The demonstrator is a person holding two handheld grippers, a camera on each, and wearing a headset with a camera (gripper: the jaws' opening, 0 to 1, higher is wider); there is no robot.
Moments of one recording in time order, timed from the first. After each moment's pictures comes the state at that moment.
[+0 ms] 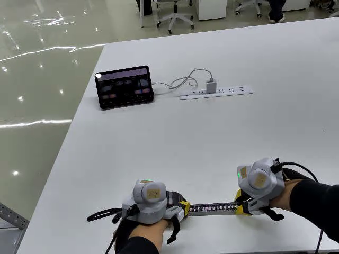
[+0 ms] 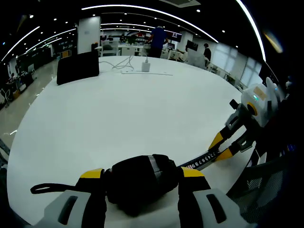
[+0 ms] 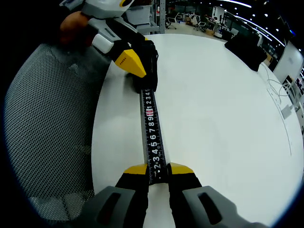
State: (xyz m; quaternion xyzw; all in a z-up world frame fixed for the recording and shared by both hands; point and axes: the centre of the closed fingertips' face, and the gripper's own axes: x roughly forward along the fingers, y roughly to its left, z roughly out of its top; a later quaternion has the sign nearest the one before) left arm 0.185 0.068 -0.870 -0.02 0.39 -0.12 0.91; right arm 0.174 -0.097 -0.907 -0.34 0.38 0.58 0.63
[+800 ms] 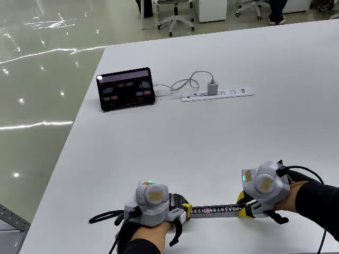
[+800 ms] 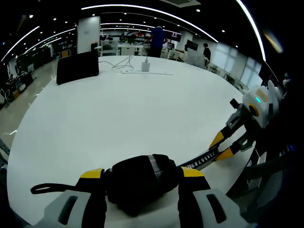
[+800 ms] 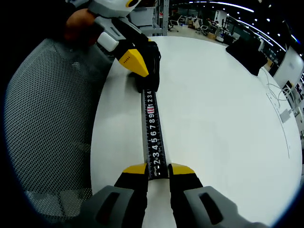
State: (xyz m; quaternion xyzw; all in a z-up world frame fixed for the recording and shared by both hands) left arm 0.185 0.069 -0.870 -0.02 0.39 -0.12 0.91; right arm 0.172 -0.105 -0.909 -0.35 0.36 0.59 0.63
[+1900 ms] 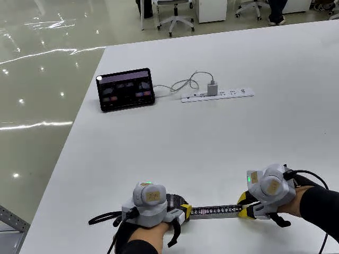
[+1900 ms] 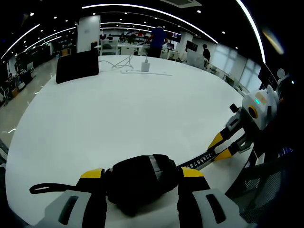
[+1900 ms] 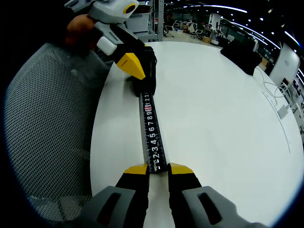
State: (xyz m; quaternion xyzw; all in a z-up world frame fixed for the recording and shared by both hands) left arm 0.185 0.069 -0.870 -0.03 0.39 -0.12 0.91; right arm 0.175 -0.096 -0.905 -0.32 0.35 0.59 0.65
